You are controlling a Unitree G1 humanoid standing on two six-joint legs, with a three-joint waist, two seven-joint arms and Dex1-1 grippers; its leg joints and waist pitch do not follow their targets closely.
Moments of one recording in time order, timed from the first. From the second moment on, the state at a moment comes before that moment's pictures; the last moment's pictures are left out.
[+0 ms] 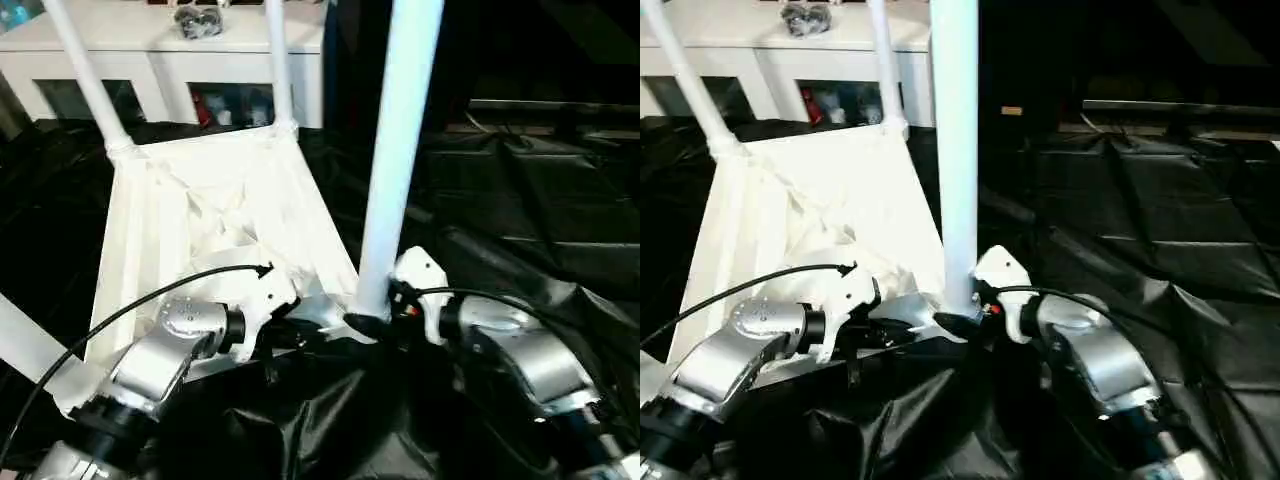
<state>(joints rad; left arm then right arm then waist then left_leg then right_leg) -0.34 0.43 -0.32 0.15 -0.13 0.41 -1.03 -0.32 -0.38 0.28 0.14 0.15 0.37 0.81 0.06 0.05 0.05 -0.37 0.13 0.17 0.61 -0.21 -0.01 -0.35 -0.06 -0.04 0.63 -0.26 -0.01</state>
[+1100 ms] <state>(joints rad) -0.49 0.21 -0.33 0.35 -0.01 0.40 -0.76 -0.42 -0.21 0.16 0.40 0.08 0.25 0.55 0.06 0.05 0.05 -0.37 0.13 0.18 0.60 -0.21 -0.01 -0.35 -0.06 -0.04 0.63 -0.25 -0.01</state>
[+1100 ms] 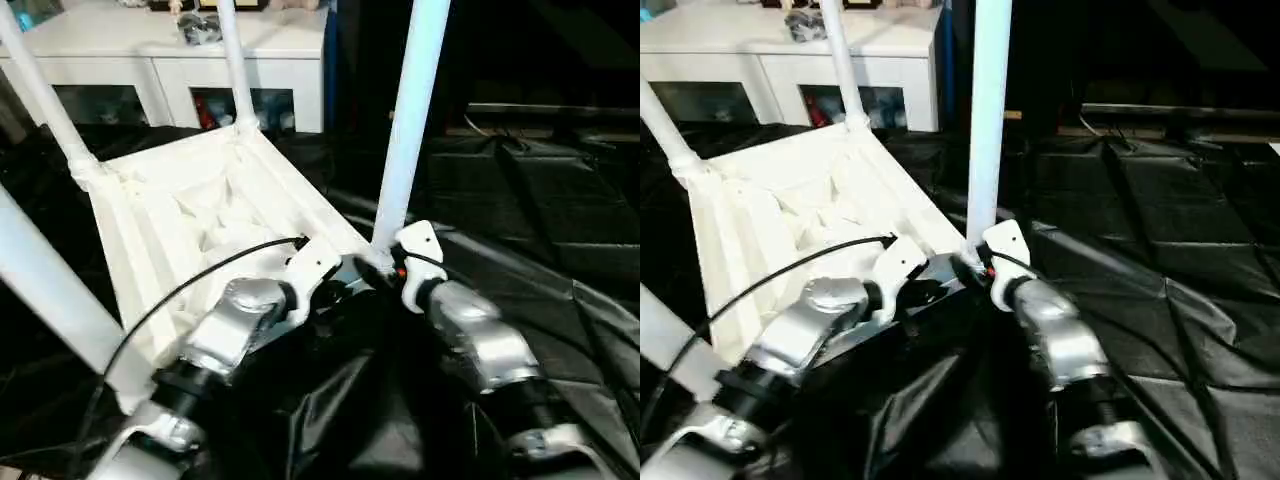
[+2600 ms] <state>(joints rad) -0.26 0.30 -0.28 0.07 -0.04 0.44 -0.84 -0.24 -0.20 0.18 0.17 0.11 0.26 0.62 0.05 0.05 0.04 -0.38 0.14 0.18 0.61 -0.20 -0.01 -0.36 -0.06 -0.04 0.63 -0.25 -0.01</state>
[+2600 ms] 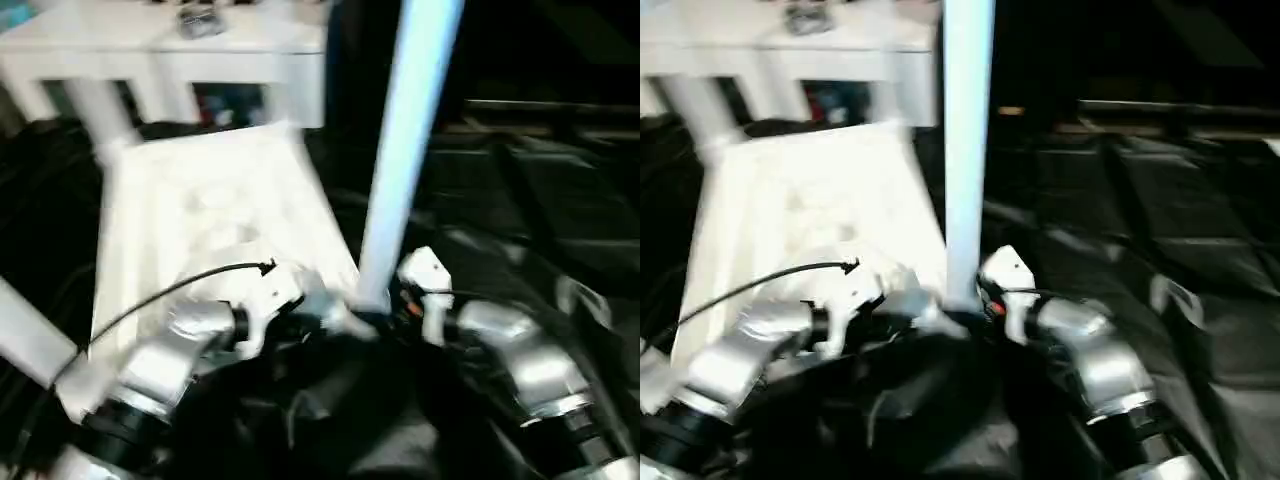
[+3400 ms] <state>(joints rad) -0.17 0.32 -0.33 -0.05 -0.06 0.41 -0.89 -0.14 -0.36 0.20 -0.03 0.11 0.36 0.79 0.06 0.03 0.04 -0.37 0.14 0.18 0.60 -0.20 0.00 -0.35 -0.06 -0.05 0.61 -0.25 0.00</state>
